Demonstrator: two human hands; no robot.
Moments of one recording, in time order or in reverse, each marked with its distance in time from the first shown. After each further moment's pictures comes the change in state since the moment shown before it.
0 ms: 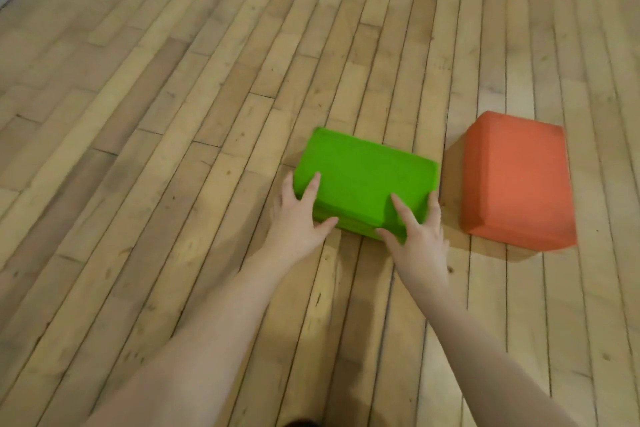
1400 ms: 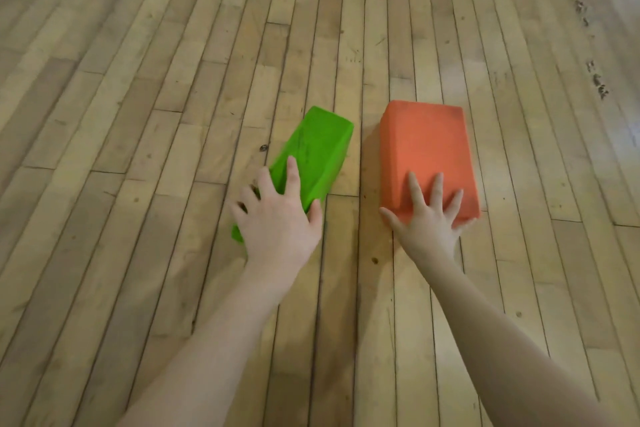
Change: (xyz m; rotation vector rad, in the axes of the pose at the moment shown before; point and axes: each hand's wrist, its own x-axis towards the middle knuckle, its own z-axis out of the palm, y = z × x) left_hand -0.010 0.130 0.014 0.444 0.249 0.017; right_hand 0.039 0.115 -0.062 -0.248 0.049 0.304
